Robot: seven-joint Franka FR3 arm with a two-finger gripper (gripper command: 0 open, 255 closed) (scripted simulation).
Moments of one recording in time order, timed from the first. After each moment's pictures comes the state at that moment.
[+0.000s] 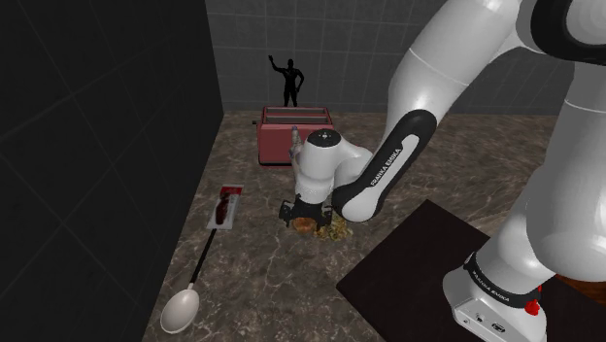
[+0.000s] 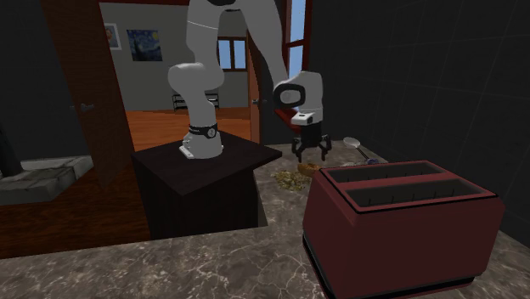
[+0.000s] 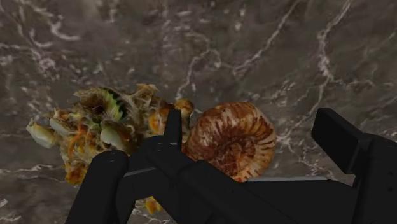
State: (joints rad) arm 0.23 0.28 0.19 -2.53 -0.33 2.89 1.49
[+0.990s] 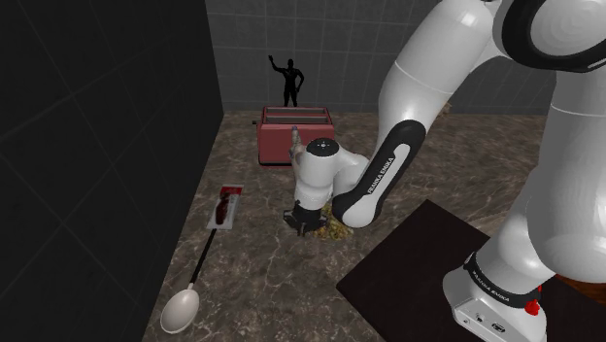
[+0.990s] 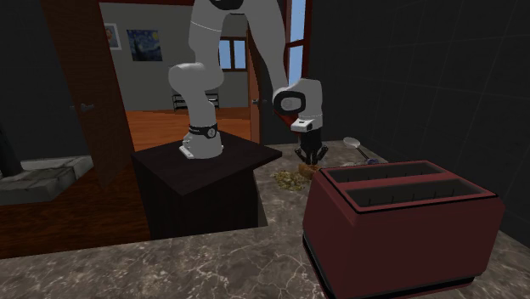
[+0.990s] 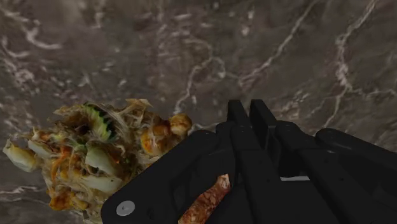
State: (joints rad) arm 0.27 0.36 0.13 -2.51 -0.39 2.95 1.54
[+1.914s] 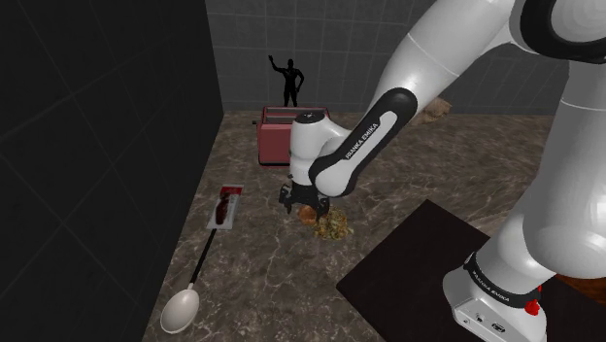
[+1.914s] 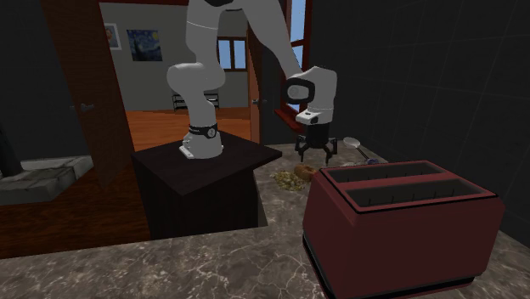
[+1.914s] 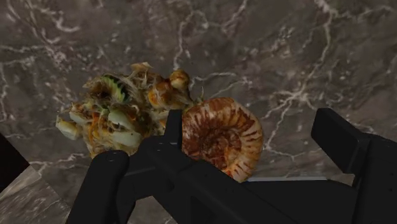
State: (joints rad) arm 0.13 0.30 0.24 -2.39 -0.16 2.66 1.50
